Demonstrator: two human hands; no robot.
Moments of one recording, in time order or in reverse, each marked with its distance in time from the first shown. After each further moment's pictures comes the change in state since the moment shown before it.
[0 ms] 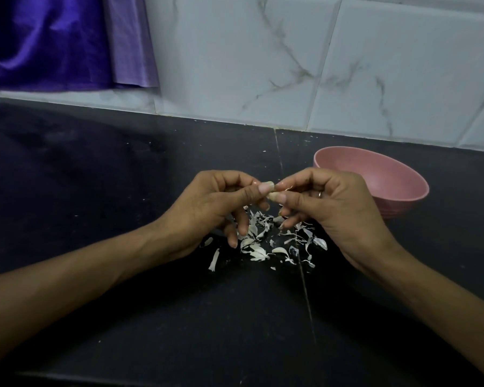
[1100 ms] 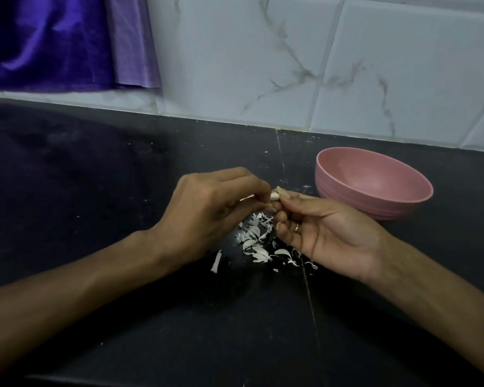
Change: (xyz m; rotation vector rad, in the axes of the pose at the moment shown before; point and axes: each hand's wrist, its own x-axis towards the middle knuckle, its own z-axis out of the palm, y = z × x) left_hand -0.003 -0.006 -0.013 0.857 0.138 0.846; right_hand 0.003 0.002 0.007 0.715 -0.108 0.594
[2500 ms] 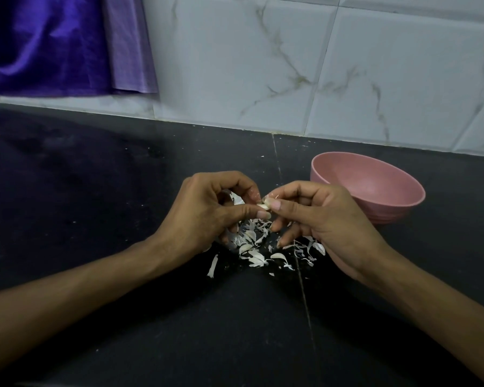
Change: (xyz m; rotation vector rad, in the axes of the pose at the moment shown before) left_hand 0.006 0.011 0.004 -0.482 -0.017 -0.599; right_hand -0.002 -0.001 -0.007 -0.635 0.025 -0.421
